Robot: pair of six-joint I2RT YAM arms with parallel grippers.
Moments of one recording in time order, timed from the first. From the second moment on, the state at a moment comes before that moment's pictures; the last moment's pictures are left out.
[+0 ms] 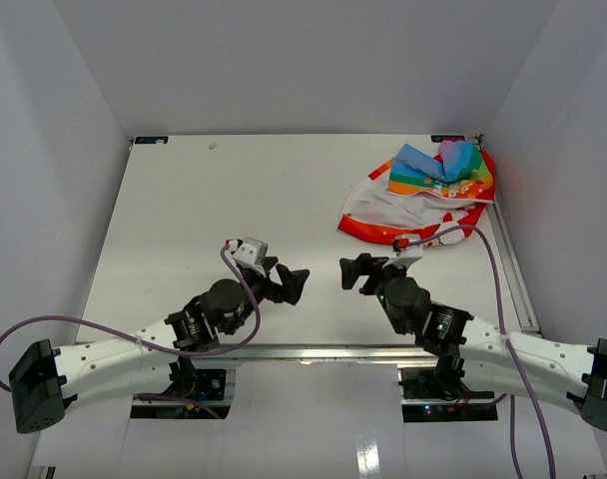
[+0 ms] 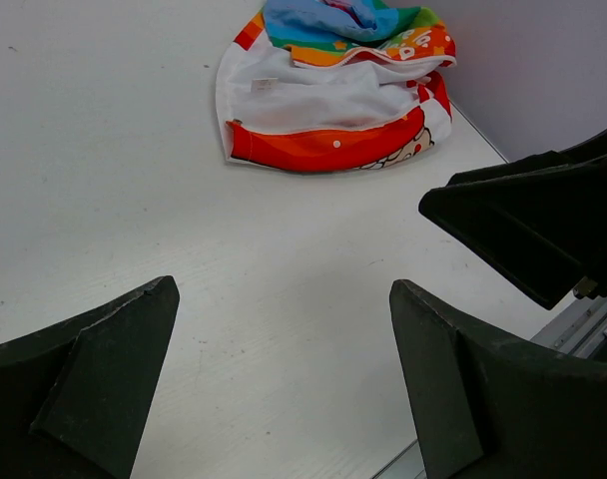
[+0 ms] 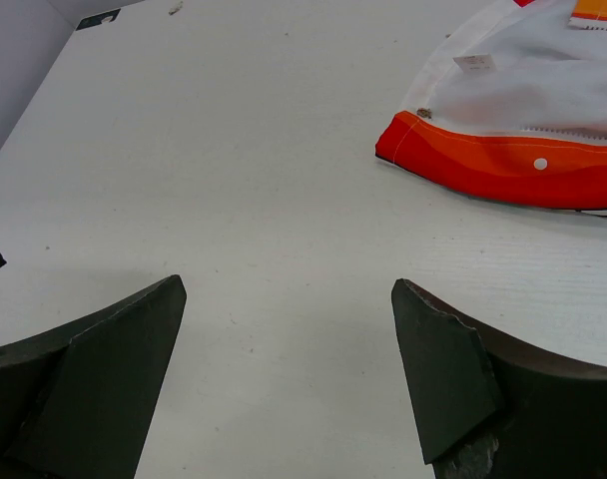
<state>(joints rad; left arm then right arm) -1.09 0.83 0.42 0.34 -0.48 -0.37 1.13 0.80 0.41 0.16 0.76 0.54</state>
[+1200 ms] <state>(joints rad) -1.10 0.79 0.38 0.31 -0.59 -0.41 0.20 1.63 1.01 -0.01 0.63 0.65</state>
